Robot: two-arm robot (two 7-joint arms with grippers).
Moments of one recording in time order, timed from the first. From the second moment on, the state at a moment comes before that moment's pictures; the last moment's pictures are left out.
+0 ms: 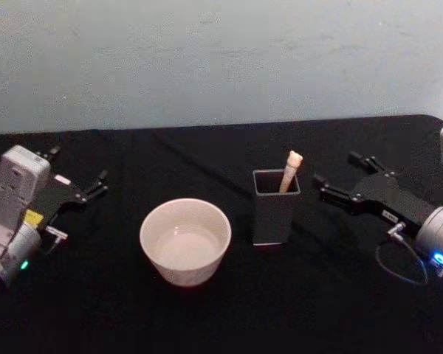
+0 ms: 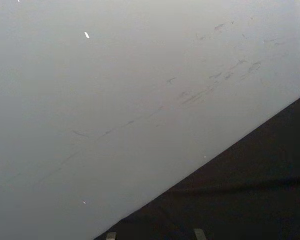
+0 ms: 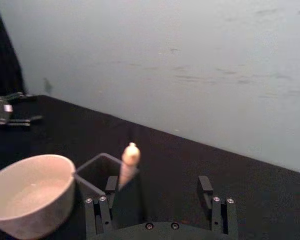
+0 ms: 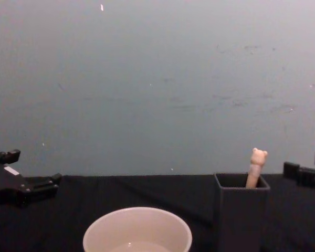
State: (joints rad) left arm -0.20 0.60 0.45 -1.41 -0.25 -0.12 0.03; right arm 0.13 0.62 -0.35 -1.56 0.61 0.00 0.37
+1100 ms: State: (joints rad) left arm -0.20 0.60 0.45 -1.41 -0.25 -0.12 0.03; right arm 0.31 0.48 -0.41 -1.37 0.56 0.04 0.53
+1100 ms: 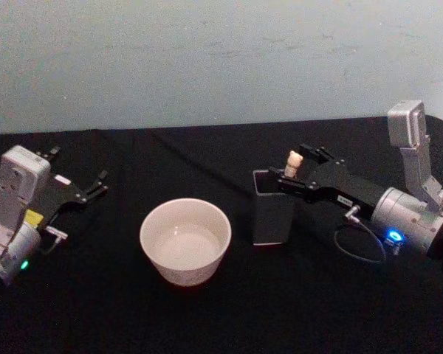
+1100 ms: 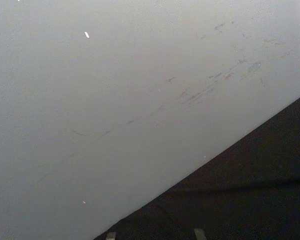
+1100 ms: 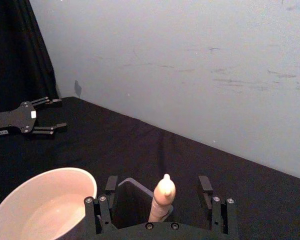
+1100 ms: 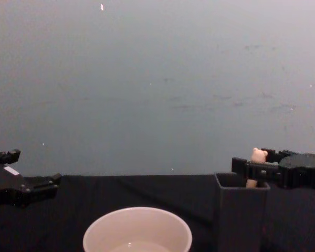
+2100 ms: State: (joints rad) left arm -0.20 0.60 0.45 -1.41 -0.25 -0.12 0.03; right arm 0.31 0.48 -0.41 -1.37 0.57 0.04 0.52
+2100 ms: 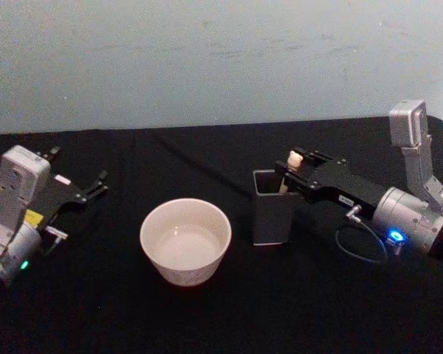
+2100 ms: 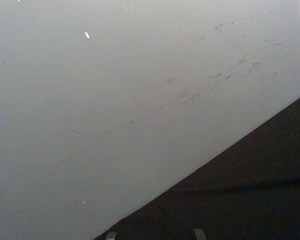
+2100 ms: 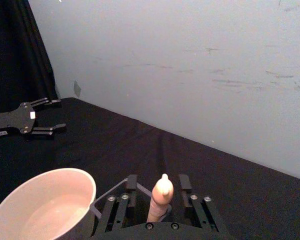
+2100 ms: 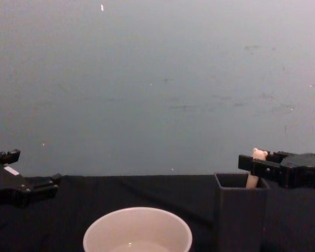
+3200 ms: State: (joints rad) left arm -0.20 0.60 0.45 -1.41 -0.25 -0.12 0.03; right arm 0.29 0.49 -0.39 -1.43 0.55 0.00 0.53
